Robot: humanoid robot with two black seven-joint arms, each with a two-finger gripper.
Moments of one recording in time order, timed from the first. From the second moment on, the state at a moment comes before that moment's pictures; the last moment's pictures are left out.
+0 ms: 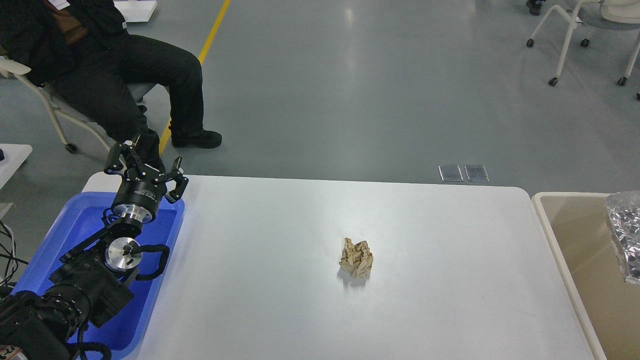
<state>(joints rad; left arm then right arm) -0.72 0.21 -0.75 -0.21 -0.11 -0.59 -0.54 0.54 -0.68 0.21 0.36 -0.15 -0.10 0.07</state>
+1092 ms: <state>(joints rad) -0.72 0.21 -0.75 -0.21 -0.11 -0.59 -0.54 0.48 -0.64 0.43 0.36 -0.14 -0.11 0.05</state>
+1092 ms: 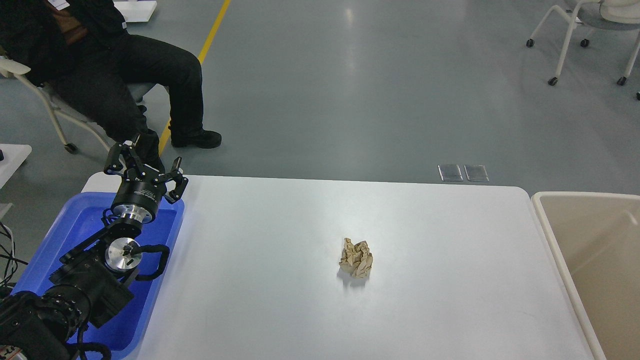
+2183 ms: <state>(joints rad) -0.72 0.21 -0.75 -0.21 -0.11 -0.59 -0.54 0.75 -0.50 0.83 0.68 0.26 -0.01 0.05</state>
